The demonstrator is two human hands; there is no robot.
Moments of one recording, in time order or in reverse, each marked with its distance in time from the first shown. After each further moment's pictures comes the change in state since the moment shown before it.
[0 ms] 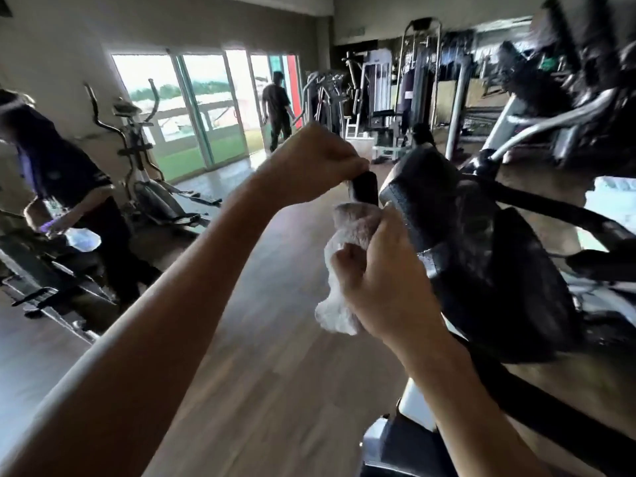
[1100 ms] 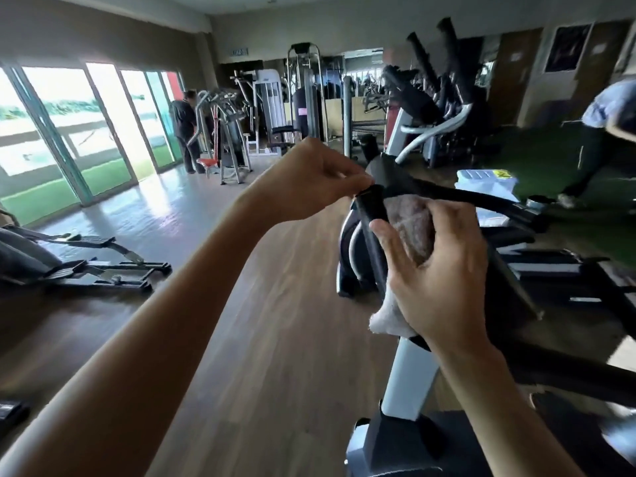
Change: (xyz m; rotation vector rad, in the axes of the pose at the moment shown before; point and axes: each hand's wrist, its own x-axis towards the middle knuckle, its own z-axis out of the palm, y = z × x) left_hand 0.021 -0.049 -0.003 -0.379 -0.187 0.248; right_hand 0.010 -0.020 0.006 -0.148 0.584 -0.033
